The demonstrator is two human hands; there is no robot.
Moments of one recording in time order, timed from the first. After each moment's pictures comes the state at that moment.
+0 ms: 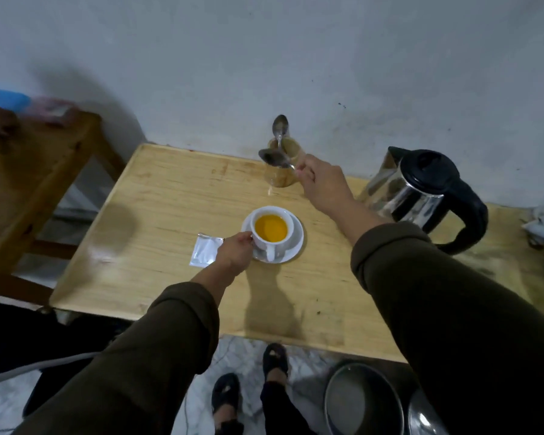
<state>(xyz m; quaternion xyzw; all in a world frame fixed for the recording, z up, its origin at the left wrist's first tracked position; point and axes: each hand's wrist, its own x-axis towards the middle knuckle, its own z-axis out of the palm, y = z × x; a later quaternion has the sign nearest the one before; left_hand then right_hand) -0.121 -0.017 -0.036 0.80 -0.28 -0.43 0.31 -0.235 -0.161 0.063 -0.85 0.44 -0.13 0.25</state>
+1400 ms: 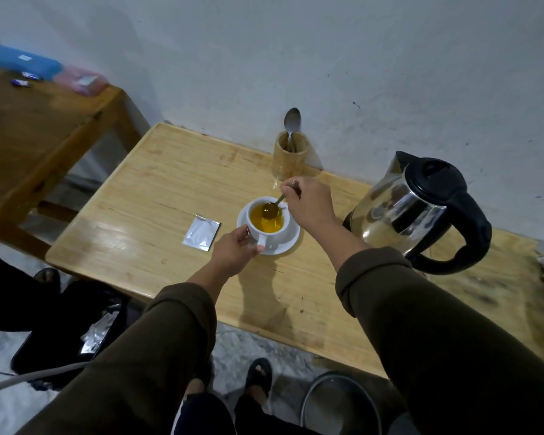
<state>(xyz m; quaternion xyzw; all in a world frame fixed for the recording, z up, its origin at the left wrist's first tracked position) -0.152 -0.004 -0.044 0.82 -0.28 -0.39 0.33 -0.239 -0.135 0.035 -0.83 0.44 -0.15 0.30</state>
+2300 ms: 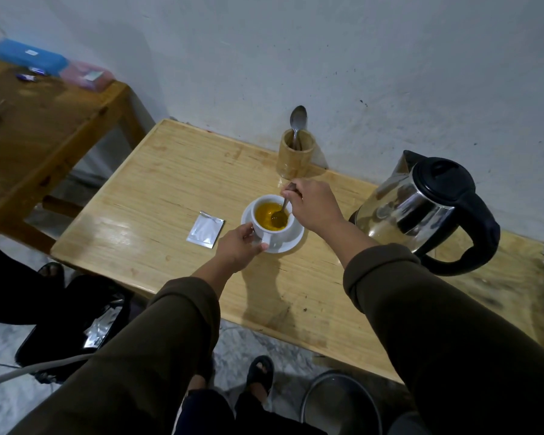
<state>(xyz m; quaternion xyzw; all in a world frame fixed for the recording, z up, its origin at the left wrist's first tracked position) -0.149 -0.006 -0.047 0.82 -0.28 -0.39 0.32 -0.242 -0.137 0.032 -0.89 0.37 -0.09 0.27</state>
